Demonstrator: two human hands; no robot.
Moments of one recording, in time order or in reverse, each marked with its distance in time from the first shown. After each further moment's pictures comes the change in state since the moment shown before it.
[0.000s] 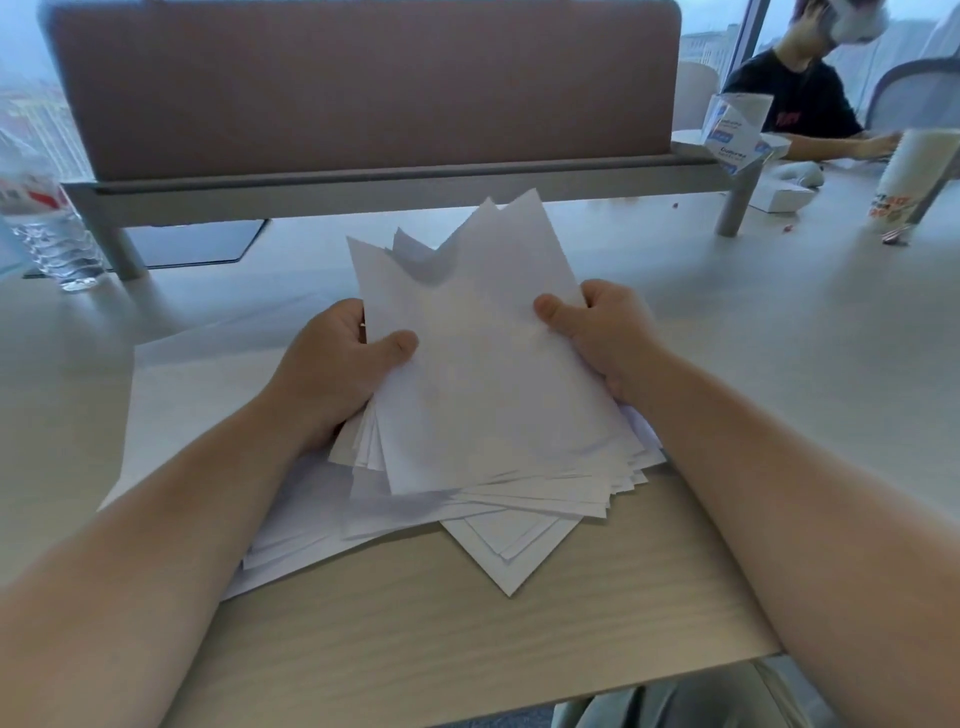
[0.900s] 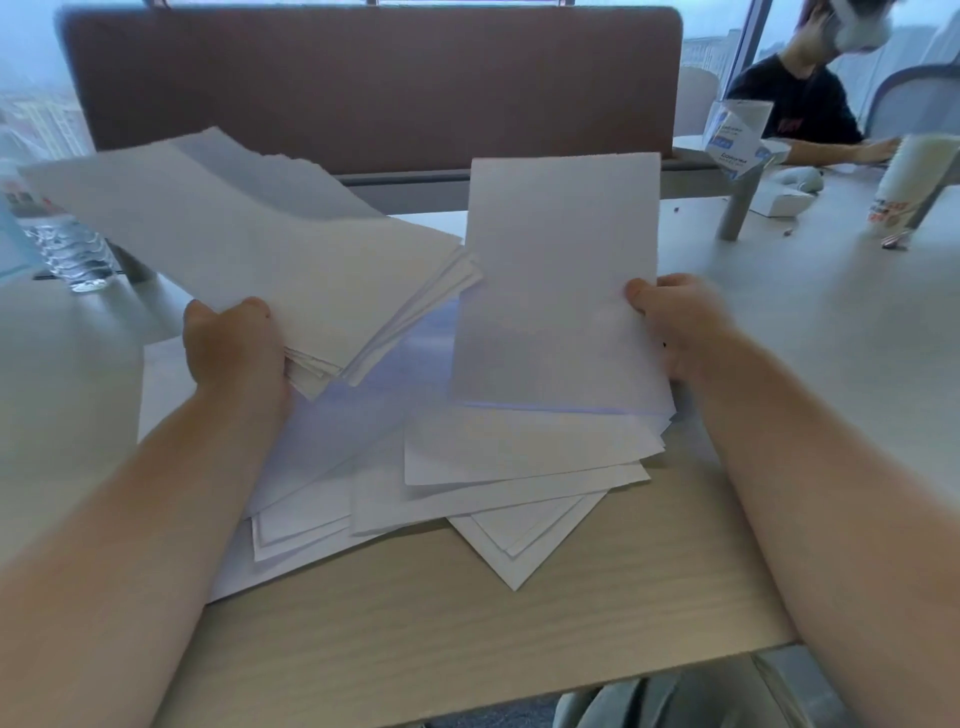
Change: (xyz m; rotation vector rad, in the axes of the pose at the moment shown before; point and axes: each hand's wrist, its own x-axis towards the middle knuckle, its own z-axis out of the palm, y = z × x) left_hand 0.031 -0.020 -0.039 -0.391 0.783 -0.231; right_hand 0.027 0.006 -0.052 0.115 0.176 0.165
